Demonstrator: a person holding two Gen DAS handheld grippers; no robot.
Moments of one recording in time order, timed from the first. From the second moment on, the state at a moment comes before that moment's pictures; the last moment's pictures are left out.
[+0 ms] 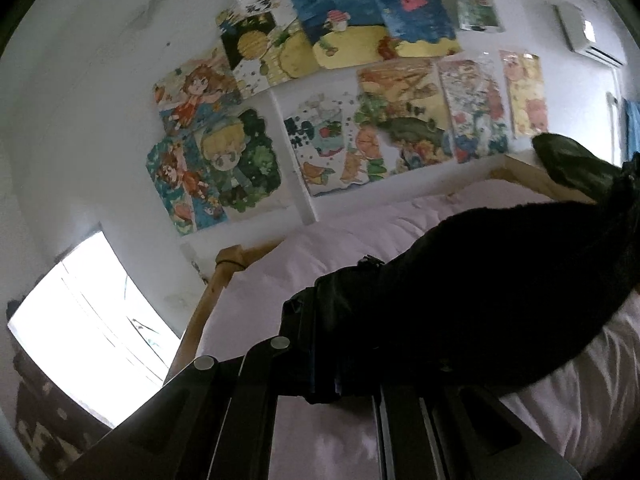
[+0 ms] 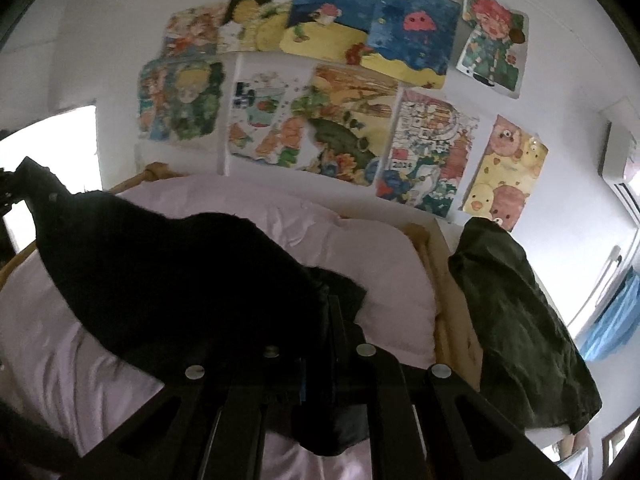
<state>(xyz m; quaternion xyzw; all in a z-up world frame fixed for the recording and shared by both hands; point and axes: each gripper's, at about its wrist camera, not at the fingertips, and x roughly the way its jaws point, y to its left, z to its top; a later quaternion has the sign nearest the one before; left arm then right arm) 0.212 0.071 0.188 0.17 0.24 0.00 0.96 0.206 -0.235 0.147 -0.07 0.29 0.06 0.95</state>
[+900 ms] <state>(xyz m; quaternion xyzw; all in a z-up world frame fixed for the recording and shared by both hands) 0.421 0.082 0.090 0.10 0.29 0.08 0.95 0.422 -0.219 0.027 -0.07 0.30 -0.02 0.95</state>
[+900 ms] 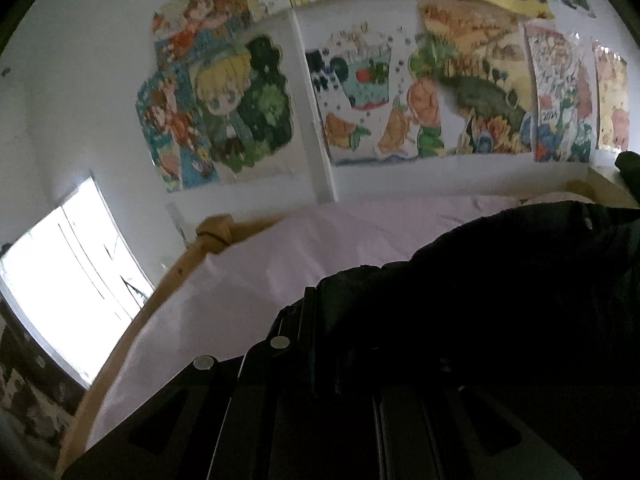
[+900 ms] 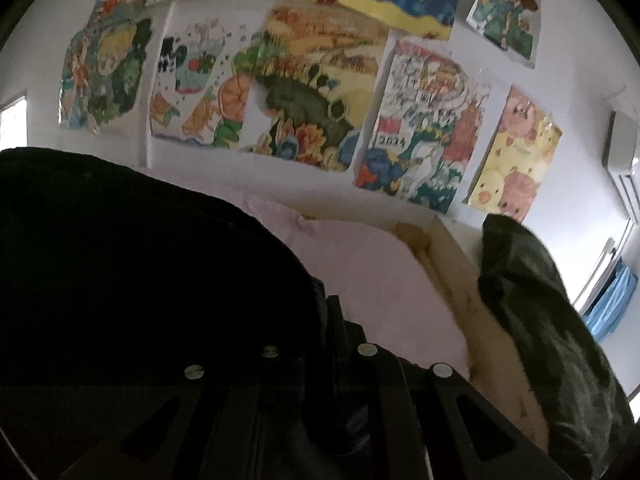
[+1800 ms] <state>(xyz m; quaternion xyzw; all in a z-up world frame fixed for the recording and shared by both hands) 0.411 0.115 0.077 -0.02 0.28 0.02 0.96 0.422 -0.233 0.008 -0.02 0.30 -0.01 0.95</state>
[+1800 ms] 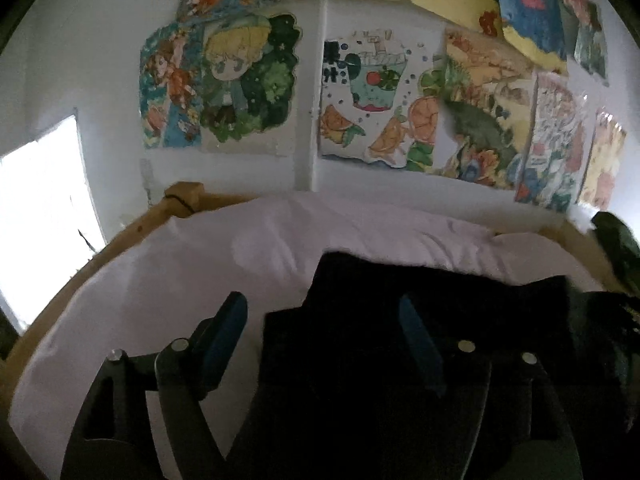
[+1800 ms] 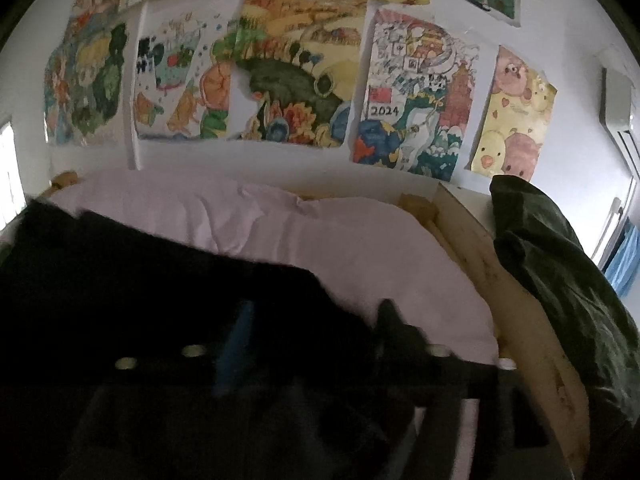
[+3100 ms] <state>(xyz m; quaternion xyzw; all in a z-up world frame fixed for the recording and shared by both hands) 0.455 0.071 -0.032 -0.02 0.36 -0.09 0.93 0.462 -0.202 -0.097 0.07 0.38 0.12 0.91</state>
